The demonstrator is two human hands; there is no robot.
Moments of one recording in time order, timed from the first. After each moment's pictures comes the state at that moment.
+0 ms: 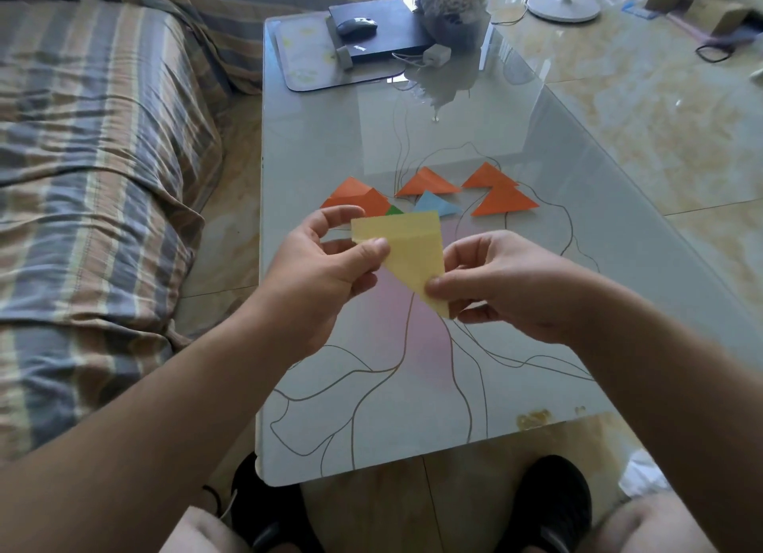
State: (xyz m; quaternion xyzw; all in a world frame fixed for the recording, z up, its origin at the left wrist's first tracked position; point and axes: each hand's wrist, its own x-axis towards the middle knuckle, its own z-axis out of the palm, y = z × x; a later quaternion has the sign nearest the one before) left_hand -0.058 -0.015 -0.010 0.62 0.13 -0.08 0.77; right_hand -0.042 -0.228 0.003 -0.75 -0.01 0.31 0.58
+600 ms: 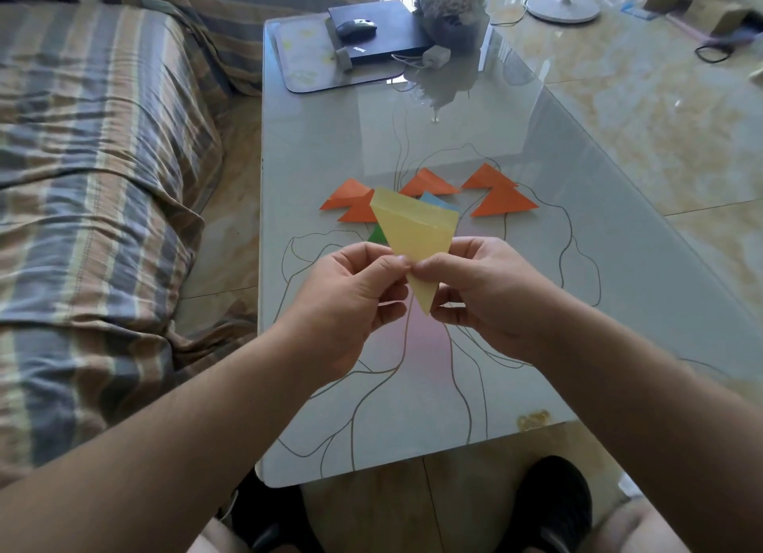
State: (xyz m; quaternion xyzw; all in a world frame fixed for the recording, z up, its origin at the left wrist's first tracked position) left_hand -0.072 -0.038 -0.017 0.60 0.14 -0.14 0.77; right_hand -0.051 -0.206 -0.011 -0.70 0.04 0.24 0.67
